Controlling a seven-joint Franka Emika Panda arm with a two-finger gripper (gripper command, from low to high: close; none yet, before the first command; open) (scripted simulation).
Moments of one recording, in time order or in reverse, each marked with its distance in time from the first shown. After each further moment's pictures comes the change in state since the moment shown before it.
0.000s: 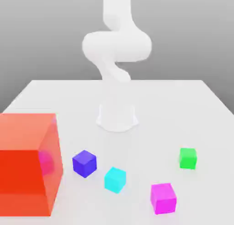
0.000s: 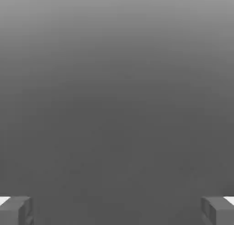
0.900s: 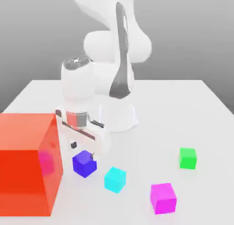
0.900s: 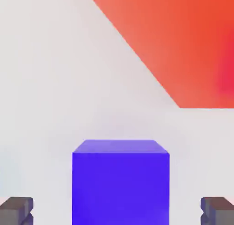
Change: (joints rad) arm -0.300 0.817 -0.060 -0.638 0.043 0.720 0.298
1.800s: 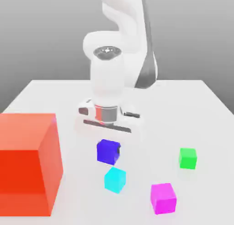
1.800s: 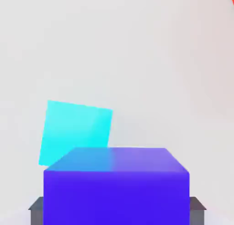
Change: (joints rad) arm 0.275 -0.253 0.191 0.024 0.045 -0.271 -0.117
